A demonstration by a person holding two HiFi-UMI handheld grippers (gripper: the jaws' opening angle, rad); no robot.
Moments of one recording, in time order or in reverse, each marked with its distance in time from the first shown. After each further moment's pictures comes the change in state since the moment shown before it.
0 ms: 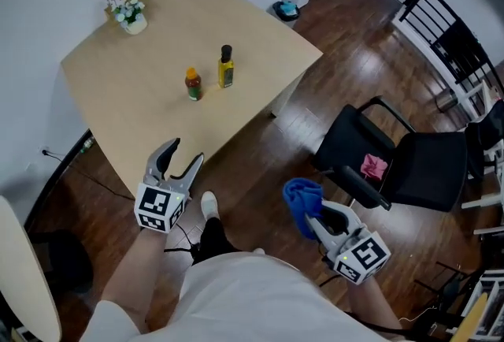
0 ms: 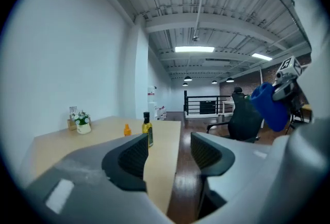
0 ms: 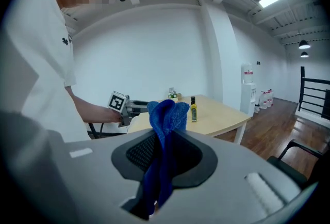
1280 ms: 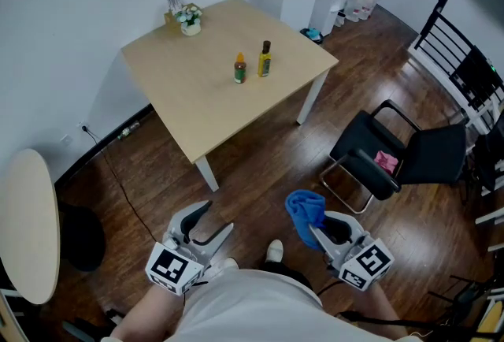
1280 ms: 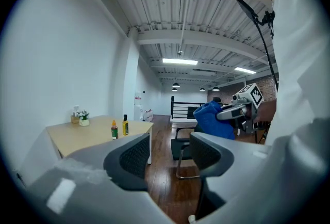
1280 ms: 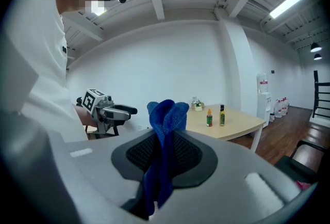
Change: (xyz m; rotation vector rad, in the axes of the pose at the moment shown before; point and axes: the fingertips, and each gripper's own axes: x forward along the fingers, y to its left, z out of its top) left arm -0.333 -0.221 0.004 -0.047 -0.041 -0.112; right arm -0.139 0.216 -0.039 -0.079 -0.111 0.154
